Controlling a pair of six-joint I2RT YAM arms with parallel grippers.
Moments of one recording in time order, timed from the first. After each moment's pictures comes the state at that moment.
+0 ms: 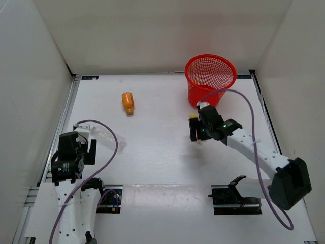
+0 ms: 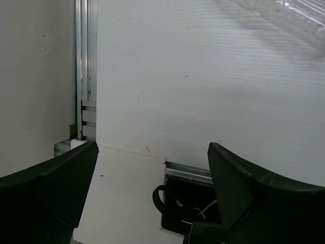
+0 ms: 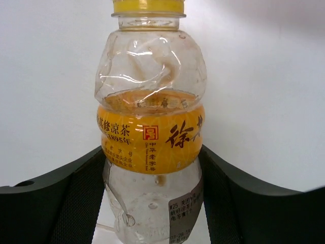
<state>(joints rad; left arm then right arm) 0.16 0.53 0.80 -1.10 -0.21 0.31 0.62 1.24 0.86 -0.62 0.09 0.33</state>
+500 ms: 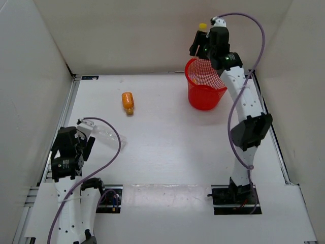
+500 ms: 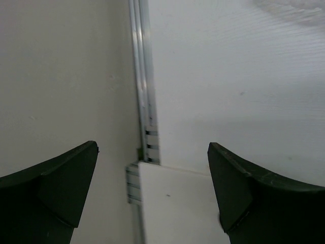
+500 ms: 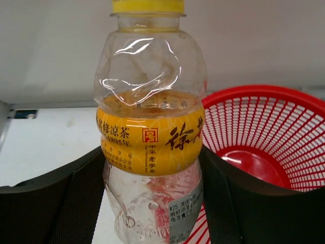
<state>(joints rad) 0.16 0.56 0.81 -0.96 -0.29 0.59 0.34 1.99 2.25 -0.57 0.08 0.32</state>
